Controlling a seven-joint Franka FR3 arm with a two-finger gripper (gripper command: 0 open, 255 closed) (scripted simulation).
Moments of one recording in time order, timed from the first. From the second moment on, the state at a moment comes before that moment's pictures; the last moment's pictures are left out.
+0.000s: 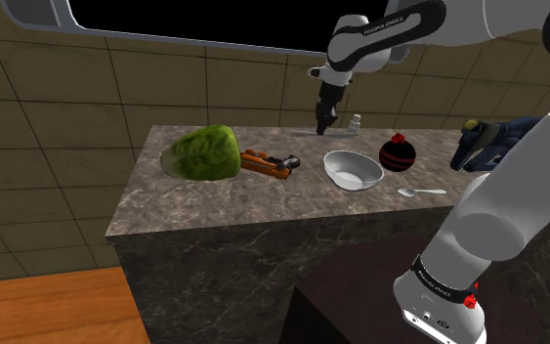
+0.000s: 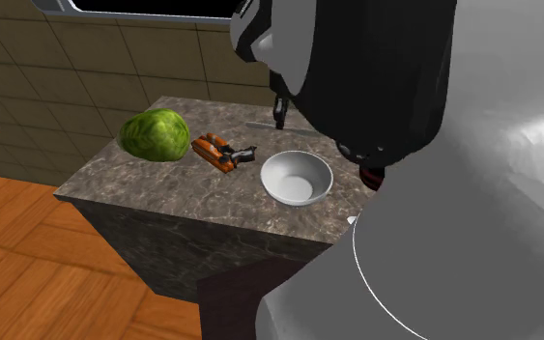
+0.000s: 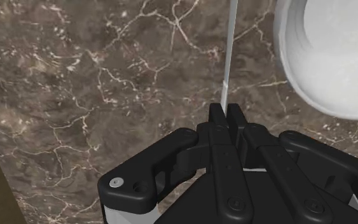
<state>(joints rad) 0.06 -0.16 -0.23 -2.19 0.01 2.06 -1.23</state>
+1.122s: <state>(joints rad) -0.16 -0.61 -0.40 -2.55 -0.19 1.97 -1.48</state>
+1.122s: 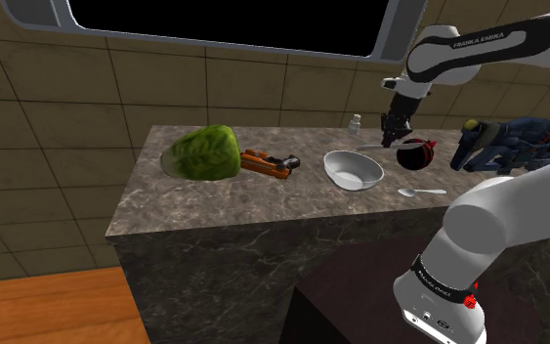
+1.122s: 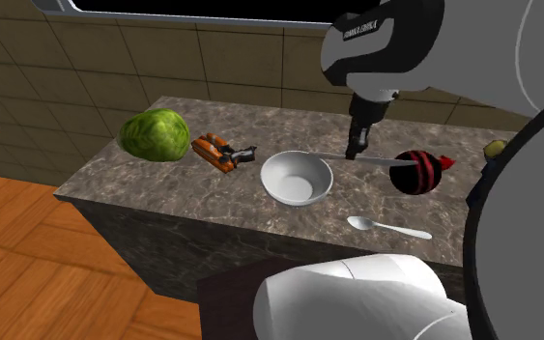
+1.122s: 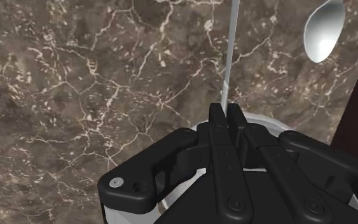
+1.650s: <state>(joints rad) -0.29 -0.75 -0.53 -2.60 -0.32 1.90 -1.64</state>
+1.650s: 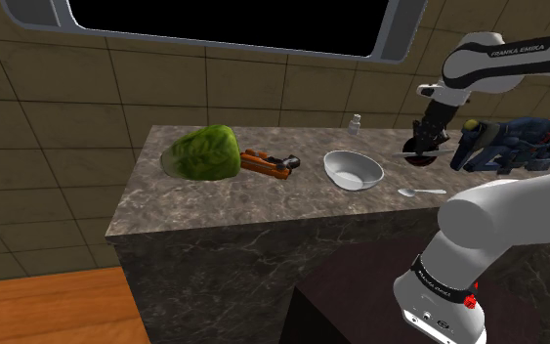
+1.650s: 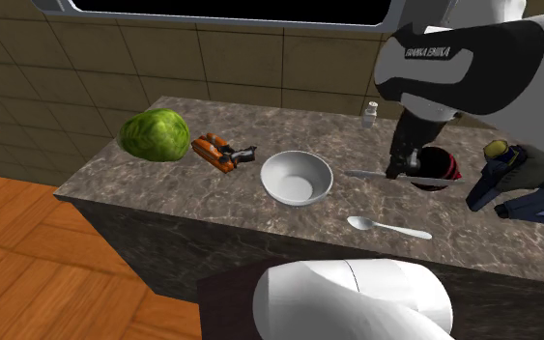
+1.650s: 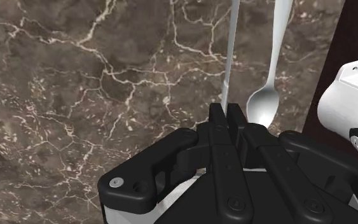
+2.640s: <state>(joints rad) -0.47 -0.81 -0.81 -2.48 -0.52 1.79 -2.01</state>
